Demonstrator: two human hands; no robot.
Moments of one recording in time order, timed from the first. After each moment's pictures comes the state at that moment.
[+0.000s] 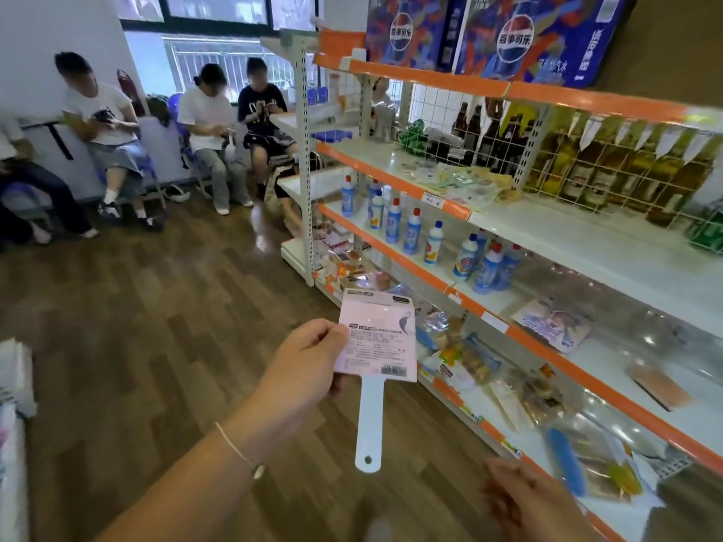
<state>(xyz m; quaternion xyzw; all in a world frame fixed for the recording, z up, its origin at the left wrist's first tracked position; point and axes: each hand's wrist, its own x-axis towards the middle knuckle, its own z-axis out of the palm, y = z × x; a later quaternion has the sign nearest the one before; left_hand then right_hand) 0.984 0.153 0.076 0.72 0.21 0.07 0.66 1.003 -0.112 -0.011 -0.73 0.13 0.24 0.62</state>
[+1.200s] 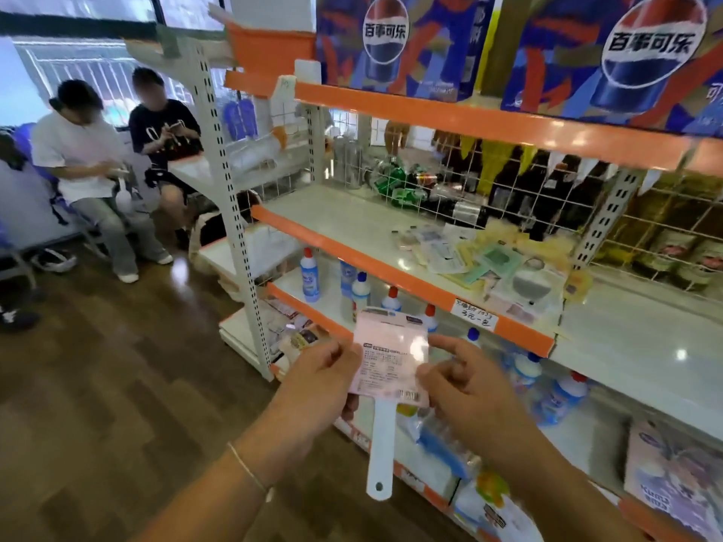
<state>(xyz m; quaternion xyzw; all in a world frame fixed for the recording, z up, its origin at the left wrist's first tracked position) 1.555 0.431 0.069 0.75 0.10 -0.04 0.65 1.574 0.243 0.072 -0.84 -0.07 0.08 0.53</state>
